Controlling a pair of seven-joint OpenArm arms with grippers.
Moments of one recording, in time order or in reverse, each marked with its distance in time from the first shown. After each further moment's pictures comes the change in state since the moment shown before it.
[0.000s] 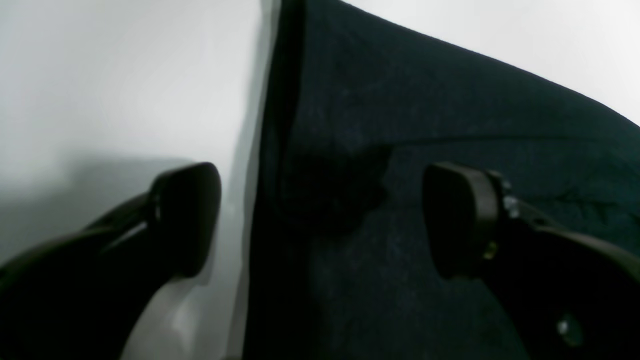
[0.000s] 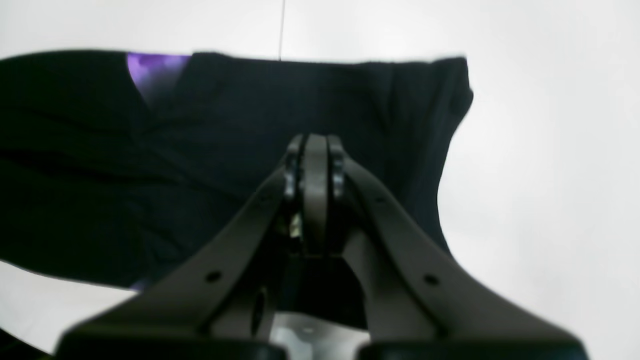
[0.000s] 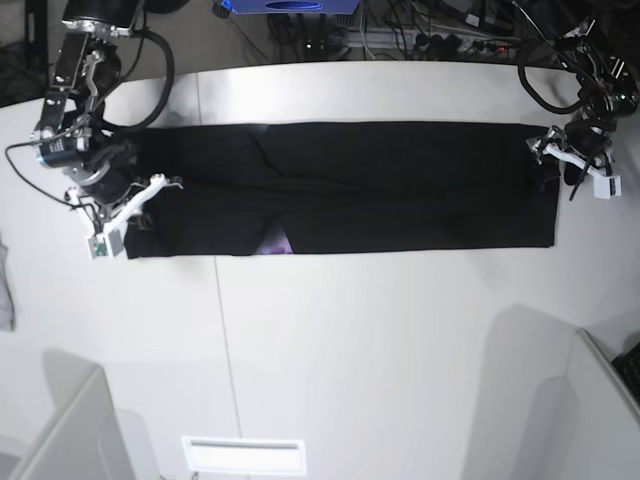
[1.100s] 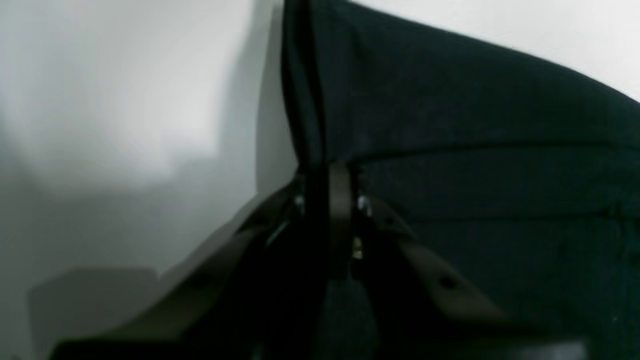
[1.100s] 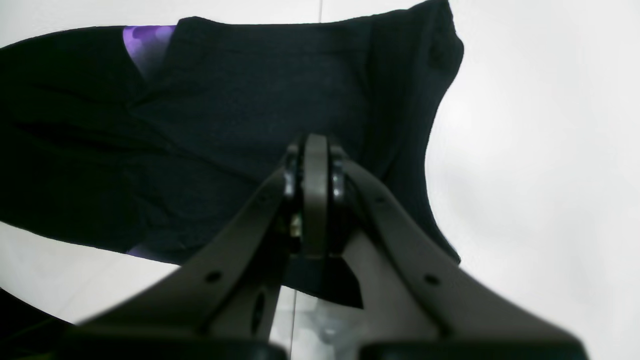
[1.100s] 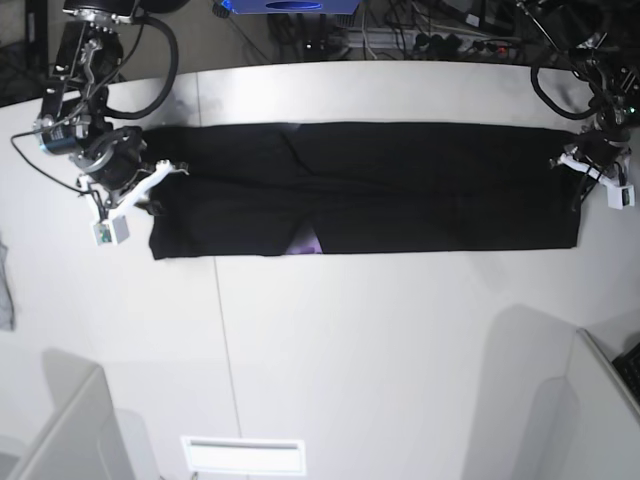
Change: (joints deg) left arm -2.4 -3.3 -0.3 -0.9 7.6 0.1 -5.3; right arm -2.9 0.0 0.3 0.0 6.6 0.0 0.4
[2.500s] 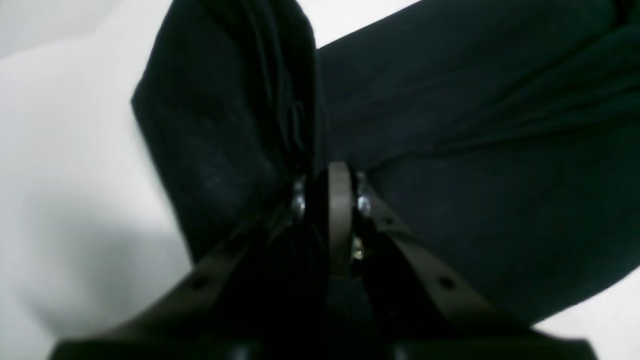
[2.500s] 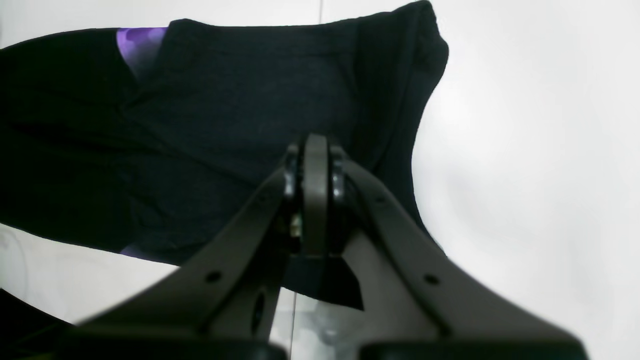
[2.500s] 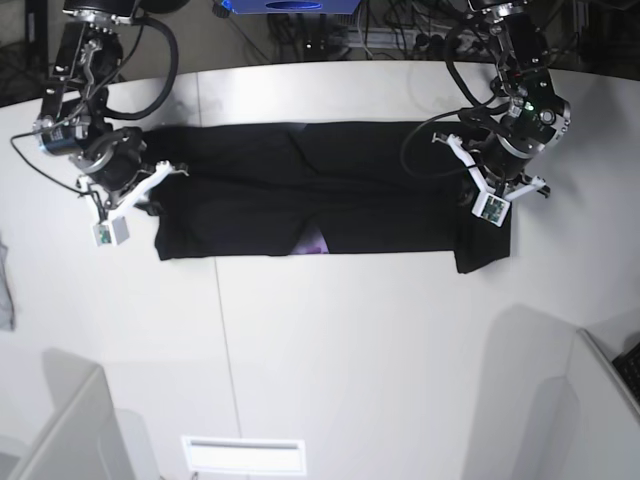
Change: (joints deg) left arm 7.6 14.0 25.3 30.1 23.8 -0.2 0.2; right arm 0.2 0.0 0.0 -0.1 0.2 0.0 0.0
